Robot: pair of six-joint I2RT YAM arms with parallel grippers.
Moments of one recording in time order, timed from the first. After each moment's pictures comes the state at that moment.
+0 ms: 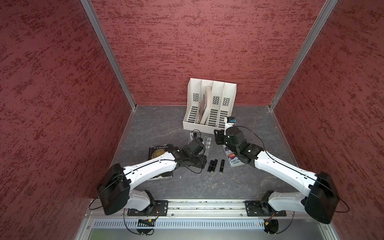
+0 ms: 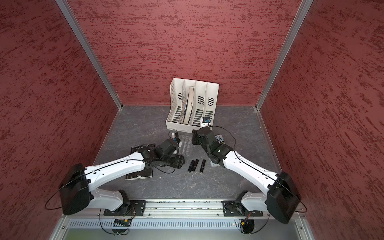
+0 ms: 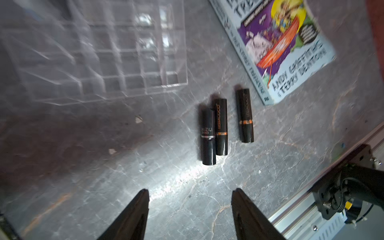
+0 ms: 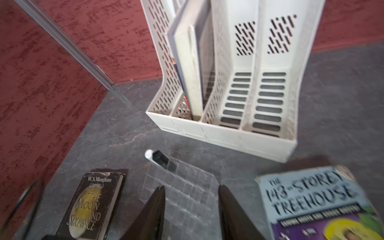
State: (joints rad) left arm -0.91 1.45 0.98 -0.59 0.03 -0.57; right arm 0.72 1.24 0.89 -0.17 0.29 0.59
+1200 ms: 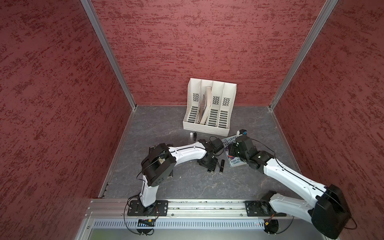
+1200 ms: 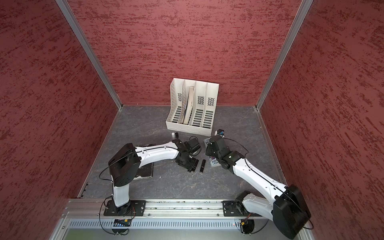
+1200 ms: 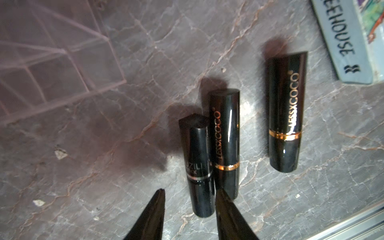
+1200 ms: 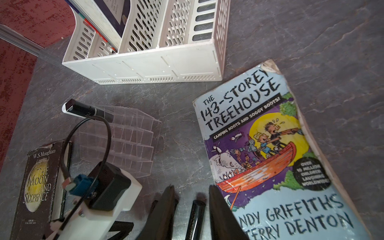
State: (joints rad) left arm -0.96 1.94 1.37 -0.84 0.06 -0.47; right arm 0.58 1.13 0.72 -0.35 0.18 0.70
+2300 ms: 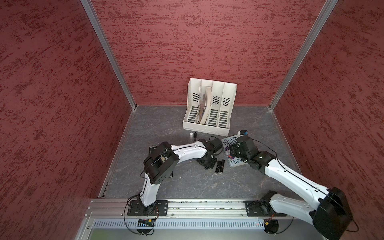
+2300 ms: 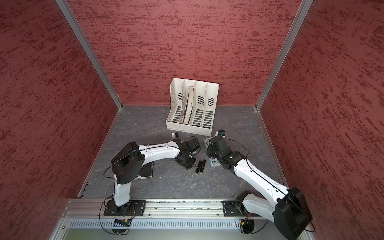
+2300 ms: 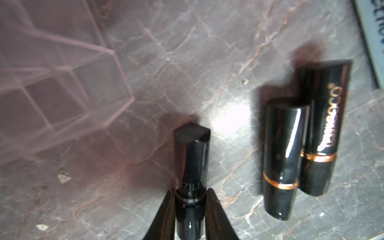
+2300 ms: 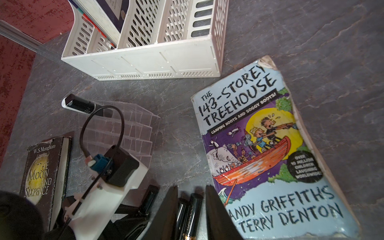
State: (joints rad) left arm -0.92 1.96 1.35 -0.80 0.05 -0.42; right arm 0.58 1.11 0.73 -0.39 0.16 0.69
